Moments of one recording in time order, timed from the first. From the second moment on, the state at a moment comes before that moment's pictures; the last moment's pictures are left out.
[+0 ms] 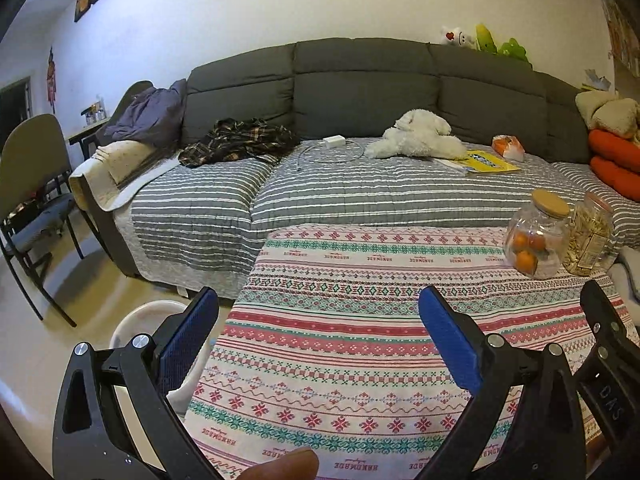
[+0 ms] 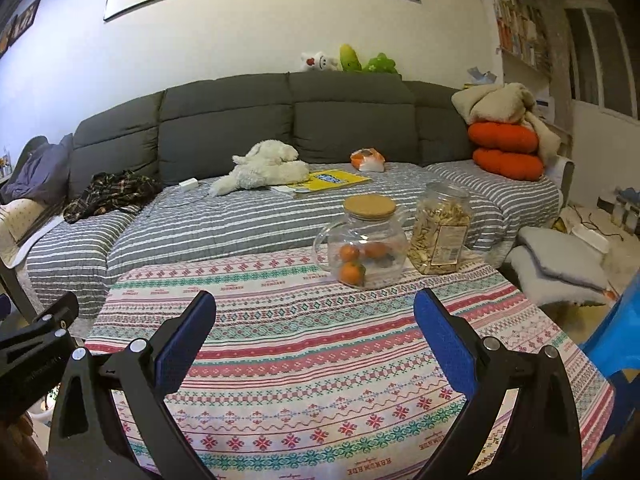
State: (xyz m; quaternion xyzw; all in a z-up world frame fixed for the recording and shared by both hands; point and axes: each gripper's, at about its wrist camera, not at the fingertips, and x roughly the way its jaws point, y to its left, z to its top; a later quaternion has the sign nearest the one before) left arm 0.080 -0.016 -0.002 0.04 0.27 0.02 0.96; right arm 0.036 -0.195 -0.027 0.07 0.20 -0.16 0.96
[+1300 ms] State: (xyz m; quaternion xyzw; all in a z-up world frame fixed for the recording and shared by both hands) left arm 0.085 -0.005 -0.003 0.03 0.28 0.04 0.96; right arm 0.038 -0.175 -0.032 0.06 0.20 -0.15 0.97
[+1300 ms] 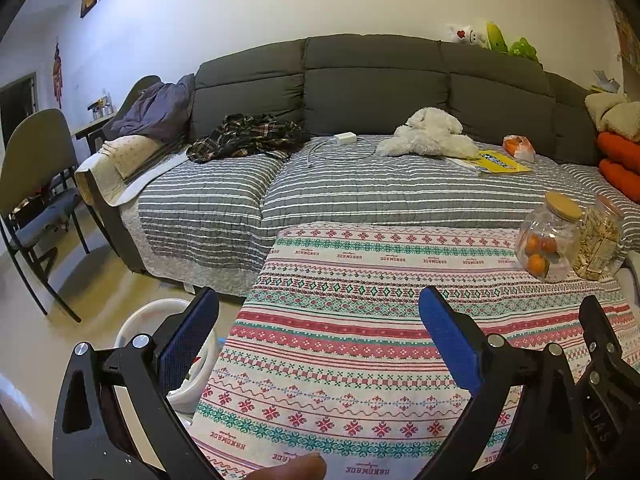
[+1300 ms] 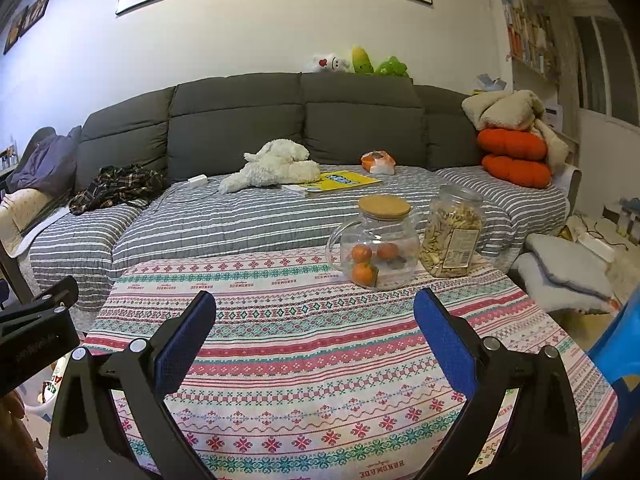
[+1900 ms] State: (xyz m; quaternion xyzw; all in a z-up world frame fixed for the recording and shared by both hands) left arm 0.089 -0.003 -0.003 0.03 0.28 0.05 0.96; right arm 0.041 -0.171 -0.035 0.06 0.20 -0.15 0.97
